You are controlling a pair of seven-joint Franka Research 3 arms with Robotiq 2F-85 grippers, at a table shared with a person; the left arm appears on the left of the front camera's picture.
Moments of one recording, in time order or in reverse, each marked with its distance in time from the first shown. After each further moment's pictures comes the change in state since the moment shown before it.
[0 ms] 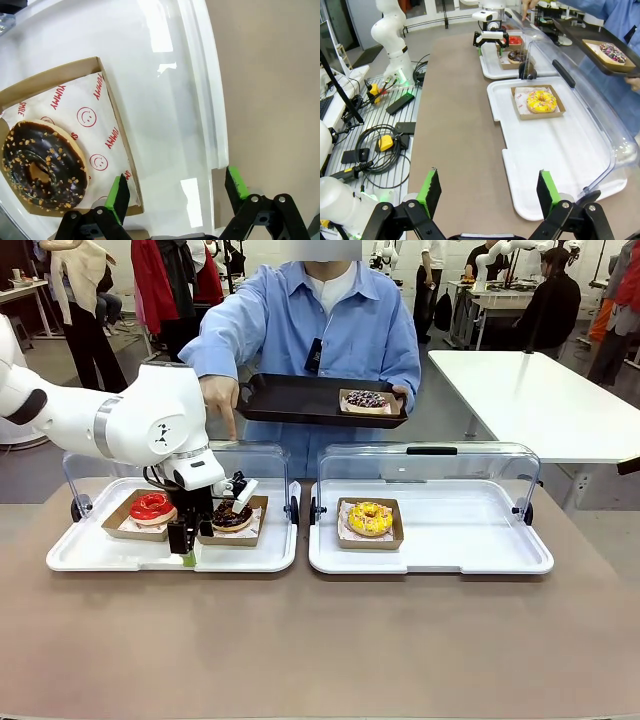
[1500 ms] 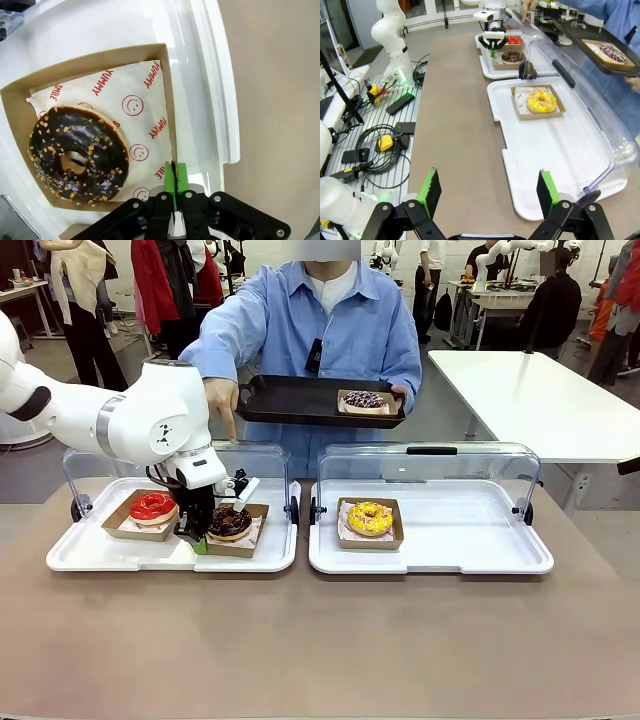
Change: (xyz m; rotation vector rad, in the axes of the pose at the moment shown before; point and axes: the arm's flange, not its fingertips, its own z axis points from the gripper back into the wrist) left arm 0.003 0.005 0.004 0.034 0.025 -0.027; right arm 0.000 0.000 0.000 0.000 0.000 0.000
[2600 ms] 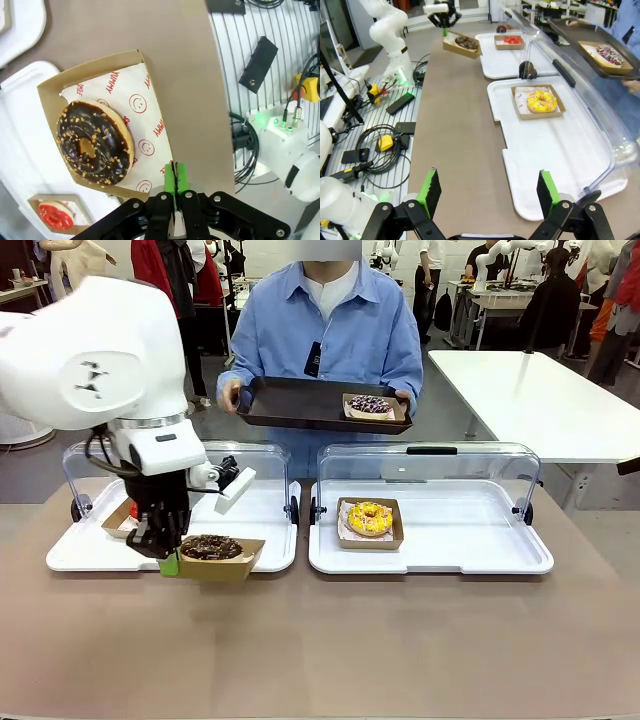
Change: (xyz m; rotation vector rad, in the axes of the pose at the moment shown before) left arm 0.054 -0.186 0.126 -0.042 0.006 -0.027; right arm 0.000 0.000 0.000 0.001 0.000 -0.001
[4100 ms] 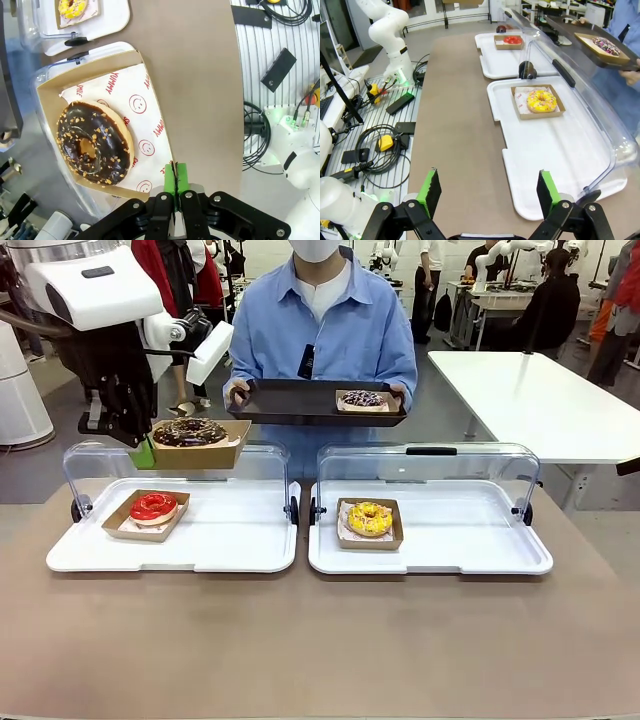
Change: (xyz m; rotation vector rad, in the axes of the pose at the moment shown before) left arm 0.000 -0.045 0.157 0.268 0.011 0.109; right arm 0.000 0.000 0.000 -0.001 0.000 0.000
